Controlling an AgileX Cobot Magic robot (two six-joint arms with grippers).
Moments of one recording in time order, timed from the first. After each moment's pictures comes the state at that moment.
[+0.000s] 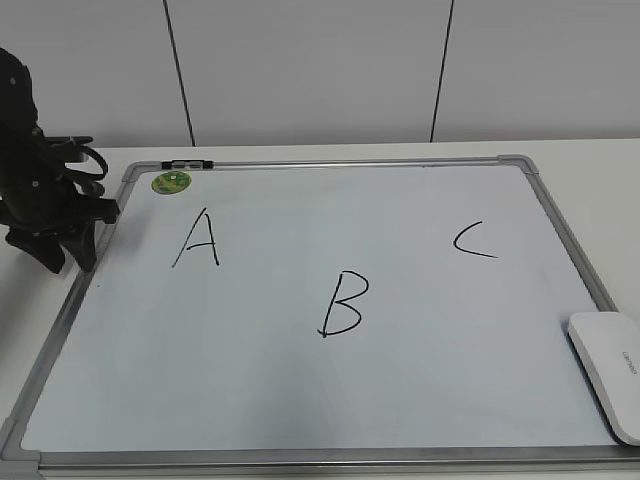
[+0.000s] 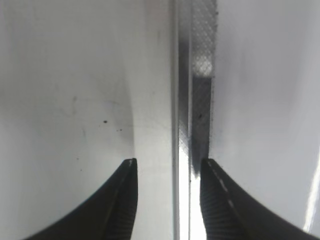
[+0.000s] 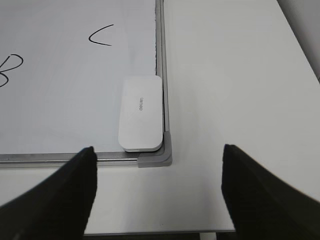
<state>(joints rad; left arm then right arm) -0.07 2.18 -1.58 -0.04 0.99 -0.07 0.03 -0.02 -0.50 -0.05 1.15 0.01</state>
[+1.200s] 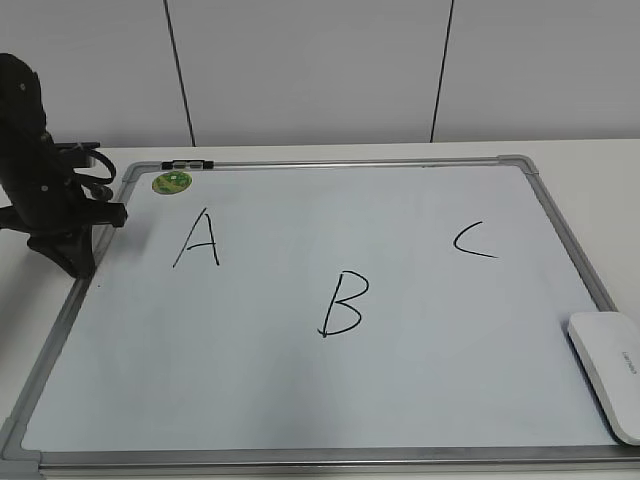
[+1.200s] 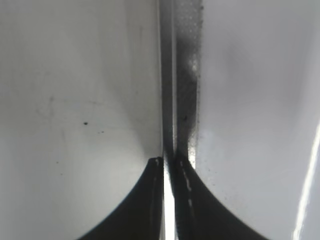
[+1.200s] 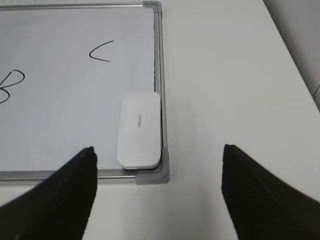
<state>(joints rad) -0.07 2.21 -1.59 -0.05 0.99 -0.07 0.03 0.03 -0.52 -0.06 1.09 0.01</state>
